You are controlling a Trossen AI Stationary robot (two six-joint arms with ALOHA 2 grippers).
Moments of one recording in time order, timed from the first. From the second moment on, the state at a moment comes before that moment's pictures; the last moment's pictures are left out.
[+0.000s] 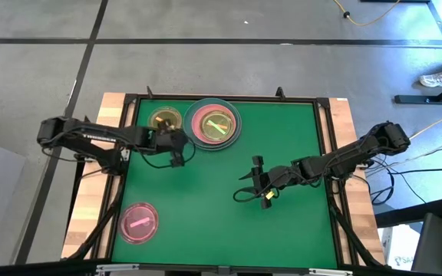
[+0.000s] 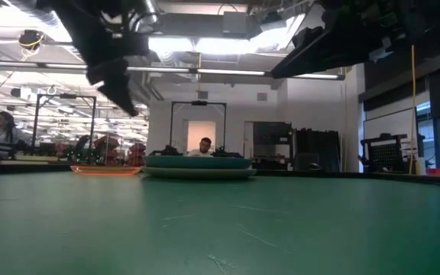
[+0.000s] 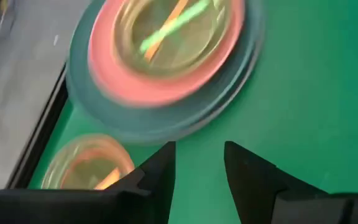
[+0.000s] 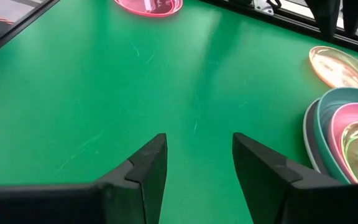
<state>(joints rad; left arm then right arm) 0.05 1.23 0.81 -0.62 -0.49 -0.14 0.32 1.40 0.73 0.13 0.20 -0.13</state>
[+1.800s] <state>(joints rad) 0.42 1.55 0.74 -0.58 -0.50 -0.01 0.32 1.40 0.73 0.13 0.24 -0.13</state>
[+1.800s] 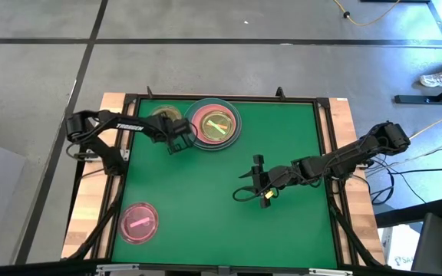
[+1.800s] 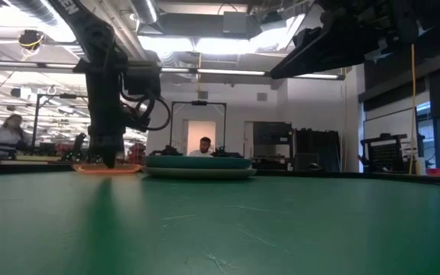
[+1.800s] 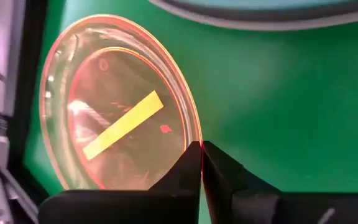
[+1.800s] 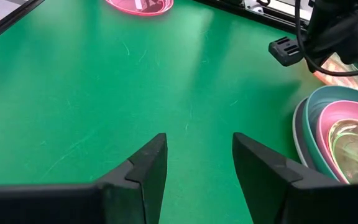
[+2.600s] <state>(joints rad) 0.25 1.29 0.74 -0.34 -0.54 -0.05 0.32 1.40 0.73 0.13 0.25 -0.13</state>
